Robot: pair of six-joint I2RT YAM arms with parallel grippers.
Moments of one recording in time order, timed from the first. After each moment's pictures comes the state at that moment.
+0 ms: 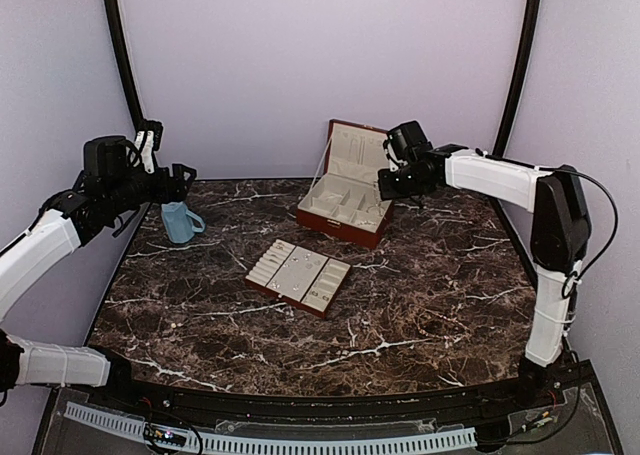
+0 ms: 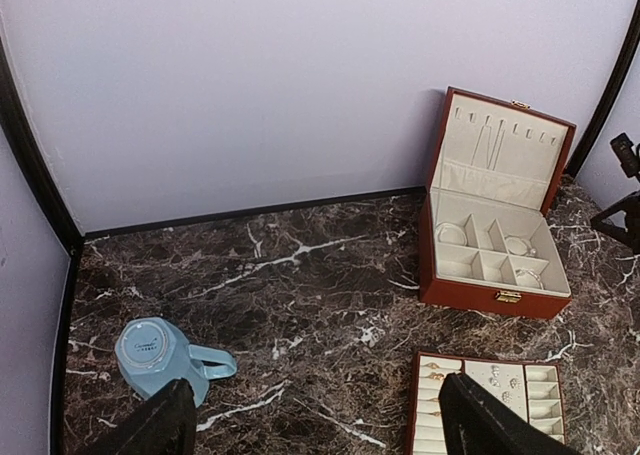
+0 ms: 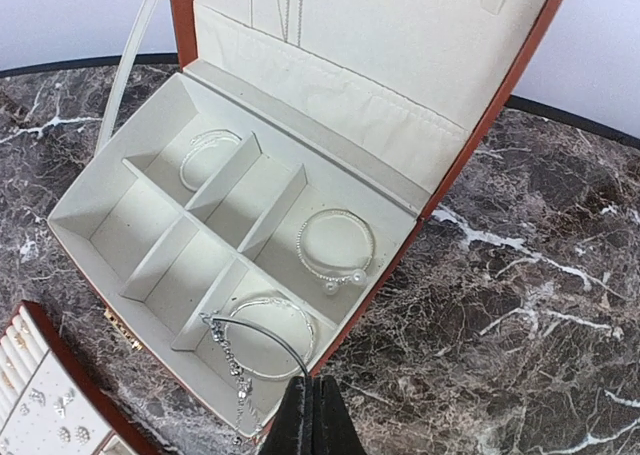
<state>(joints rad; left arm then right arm) -0.25 1.08 0.98 -0.24 0.02 -0.08 0.54 1.94 1.65 -0.50 0.20 0.27</state>
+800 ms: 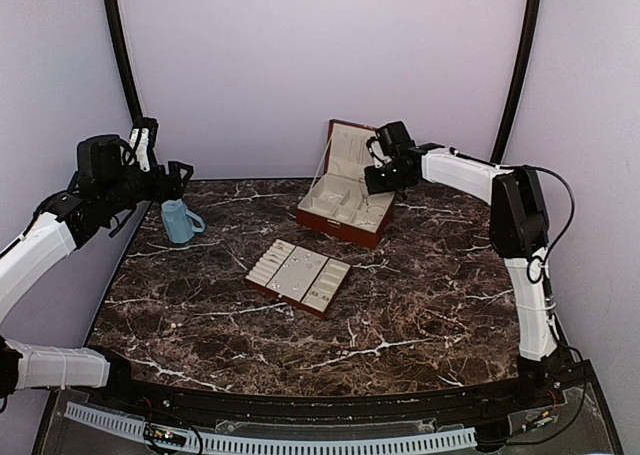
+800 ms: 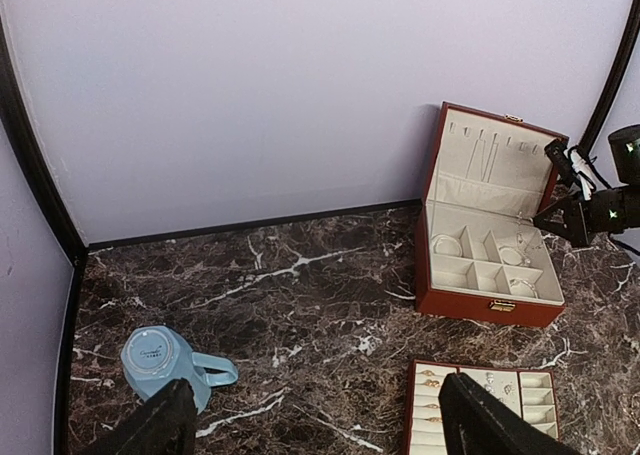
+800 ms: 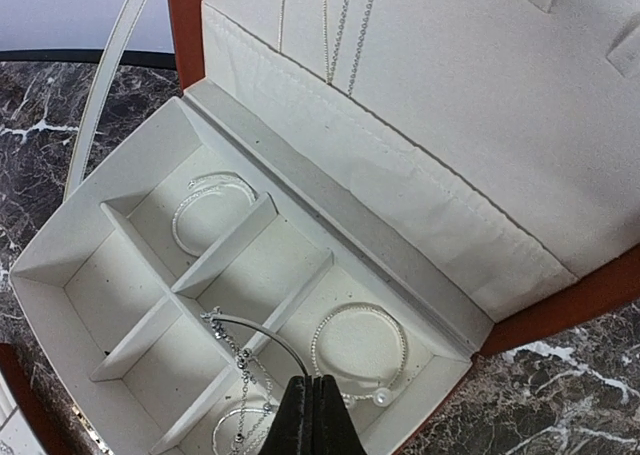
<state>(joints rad) -0.25 1.04 0.98 -0.24 0.02 -0.08 0.49 2.26 1.99 -0.51 0.09 0.14</state>
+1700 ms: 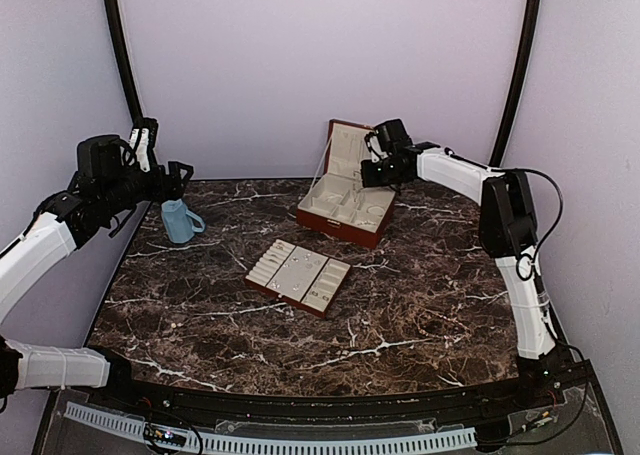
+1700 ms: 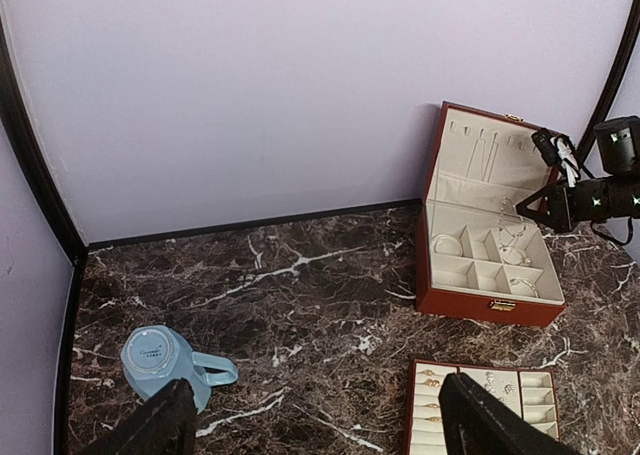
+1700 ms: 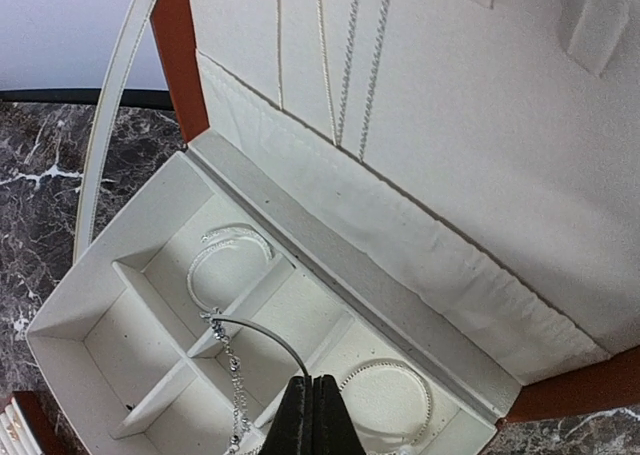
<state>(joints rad) -0.25 1.04 0.98 -0.24 0.02 -0.08 0.47 2.38 2.15 -0.50 0.02 0.20</state>
